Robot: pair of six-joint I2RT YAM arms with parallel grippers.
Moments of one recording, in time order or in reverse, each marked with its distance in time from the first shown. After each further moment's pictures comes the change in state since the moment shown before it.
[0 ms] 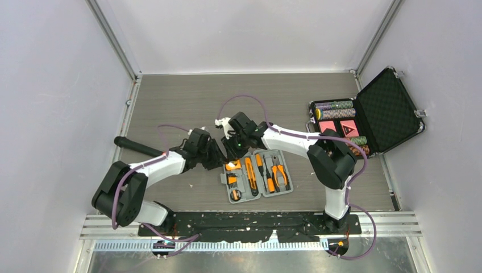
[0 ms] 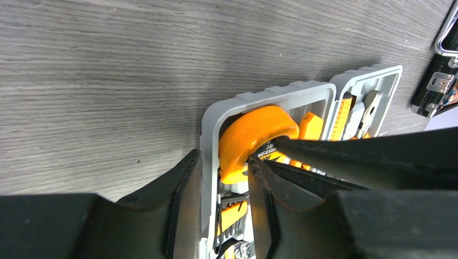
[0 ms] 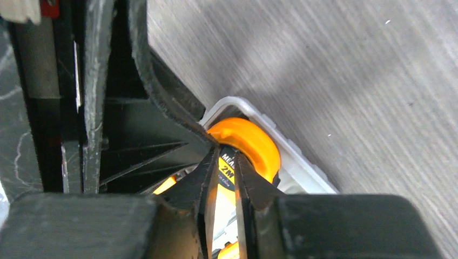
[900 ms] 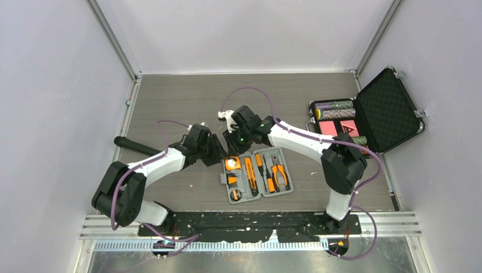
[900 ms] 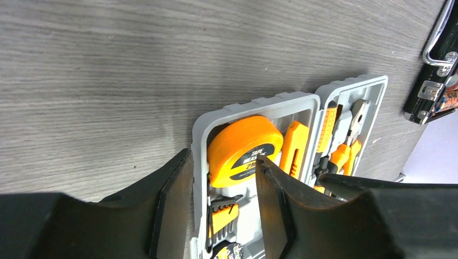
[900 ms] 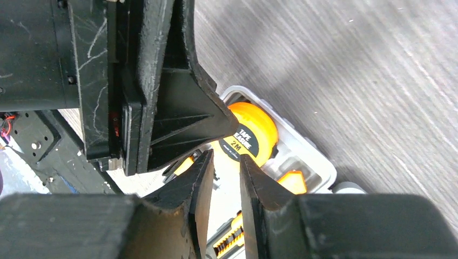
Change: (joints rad) left arm 0.005 0.003 0.058 -0.052 -0.010 0.016; right arm -0.009 -0.080 0.038 -0.109 0.012 0.050
